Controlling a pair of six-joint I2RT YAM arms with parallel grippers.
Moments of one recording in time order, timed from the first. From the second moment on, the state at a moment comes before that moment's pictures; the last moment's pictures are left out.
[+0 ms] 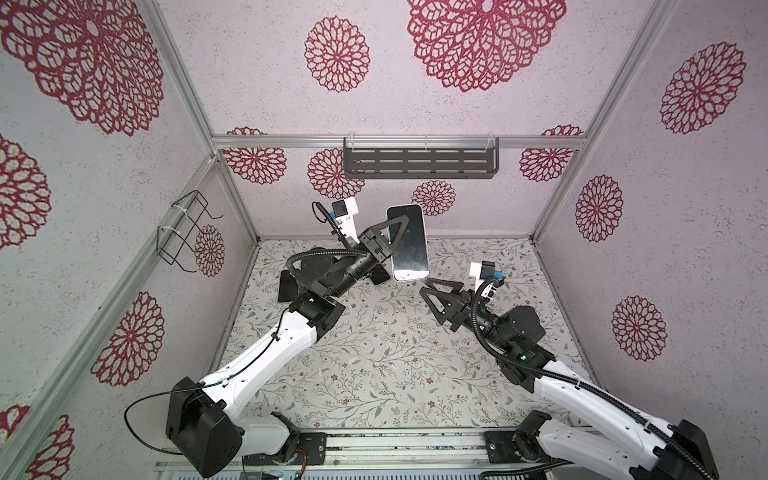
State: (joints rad) left arm -0.62 1.34 1.18 0.61 0.26 -1.13; right arm 0.72 0.98 0.65 0.65 -0.32 0.70
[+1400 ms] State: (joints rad) left arm -0.62 1.35 1.13 0.72 0.26 -1.13; right arm 0.68 1.11 0.67 0.86 -0.37 0.83
